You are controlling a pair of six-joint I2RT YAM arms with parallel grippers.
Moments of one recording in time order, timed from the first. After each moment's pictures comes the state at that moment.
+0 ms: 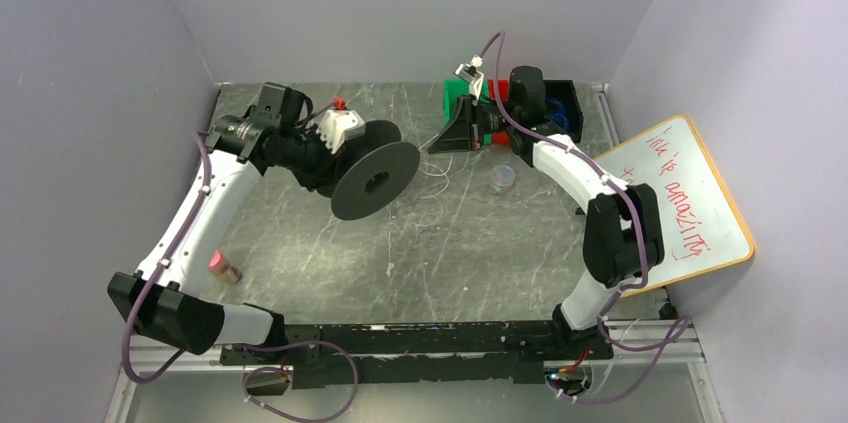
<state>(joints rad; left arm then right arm) -0.30 1.34 1.50 -1.18 0.44 0.51 0.31 1.70 1.27 0.28 -1.40 0.59</state>
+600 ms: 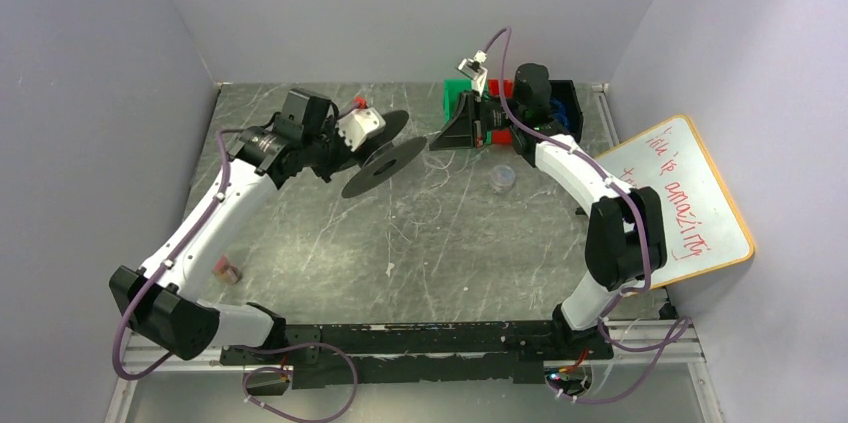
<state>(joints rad) -0.45 1.32 1.41 -0.90 0.10 0.50 0.30 1.66 1.28 0.31 -1.43 0.64</state>
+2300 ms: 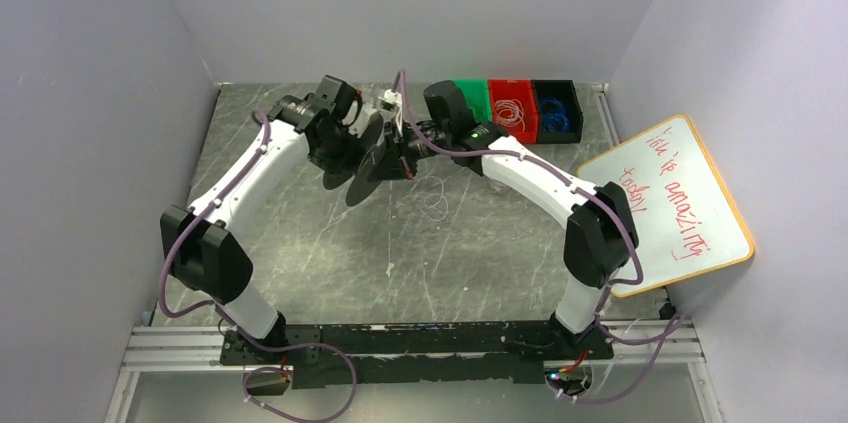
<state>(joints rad) -0.45 1.62 1.59 -1.09 -0.12 0.15 0.68 1.75 1.49 -0.21 -0.97 0.06</state>
